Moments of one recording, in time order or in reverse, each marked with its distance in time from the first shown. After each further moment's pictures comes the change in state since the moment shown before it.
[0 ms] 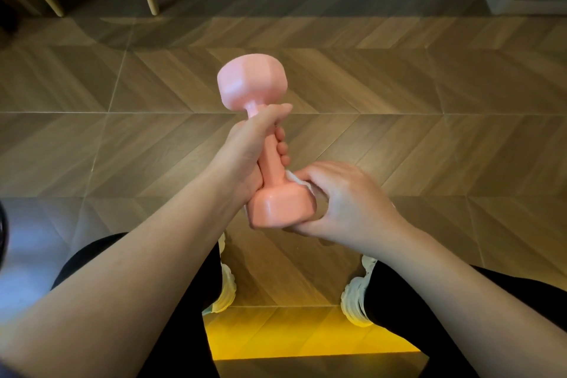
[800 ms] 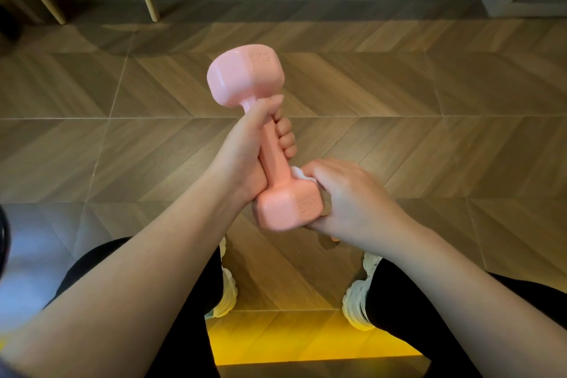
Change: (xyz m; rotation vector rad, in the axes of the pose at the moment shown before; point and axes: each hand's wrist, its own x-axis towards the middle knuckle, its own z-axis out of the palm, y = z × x) left_hand -0.006 0.009 0.010 -0.153 -0.149 0.051; right_hand 0.003 0.006 -0.003 0.019 -0.013 -0.013
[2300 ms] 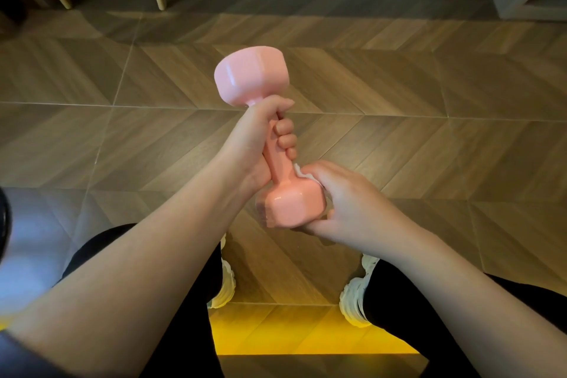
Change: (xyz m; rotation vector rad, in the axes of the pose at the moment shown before) left_hand 0.002 0.000 -0.001 0.033 0.096 -0.114; right_hand -0.002 -0.005 0.003 0.126 -0.114 0.097
